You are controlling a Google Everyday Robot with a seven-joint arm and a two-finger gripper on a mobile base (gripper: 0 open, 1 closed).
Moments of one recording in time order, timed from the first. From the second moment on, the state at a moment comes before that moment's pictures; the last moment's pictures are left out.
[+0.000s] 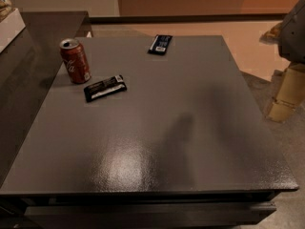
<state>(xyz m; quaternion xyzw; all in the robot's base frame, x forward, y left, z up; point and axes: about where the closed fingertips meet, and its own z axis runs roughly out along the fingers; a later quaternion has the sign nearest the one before) 0.438 -0.217 0.976 -0.60 0.78 -0.03 0.16</state>
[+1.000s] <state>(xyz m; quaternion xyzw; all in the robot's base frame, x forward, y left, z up) 0.495 -0.146 0.955 -0.61 0.77 0.01 0.18</state>
